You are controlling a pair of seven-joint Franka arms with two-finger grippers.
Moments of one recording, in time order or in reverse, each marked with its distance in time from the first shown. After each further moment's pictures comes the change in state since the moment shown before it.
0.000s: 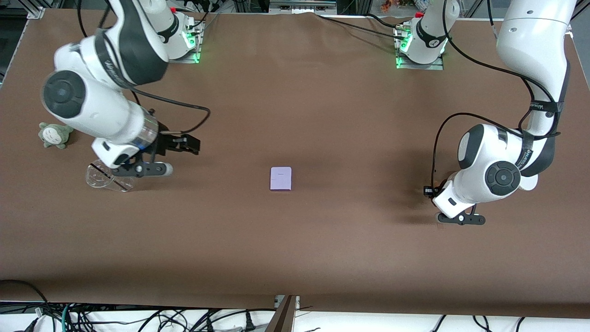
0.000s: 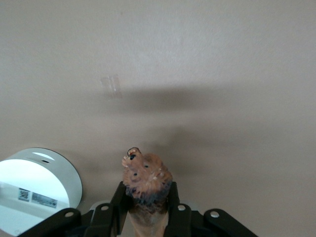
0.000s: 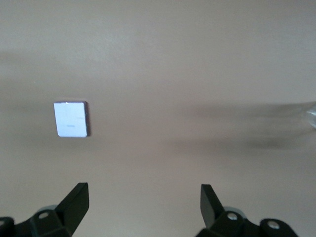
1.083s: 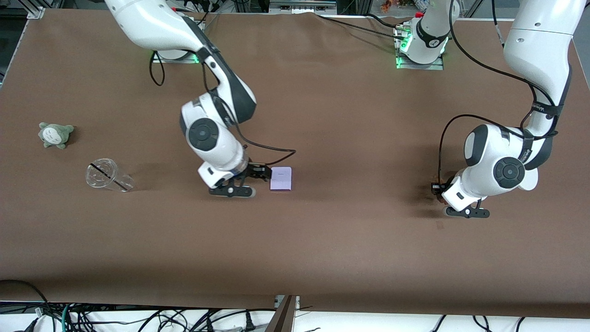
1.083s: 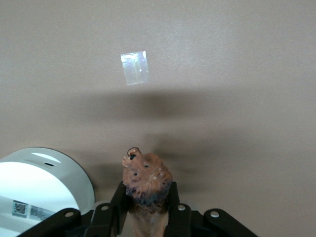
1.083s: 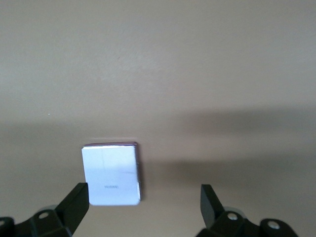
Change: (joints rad) left arm 0.087 -0.008 -0.002 -0.144 0.000 0.155 0.070; right arm 0.220 0.342 0.000 0.003 -0.017 0.476 0.248
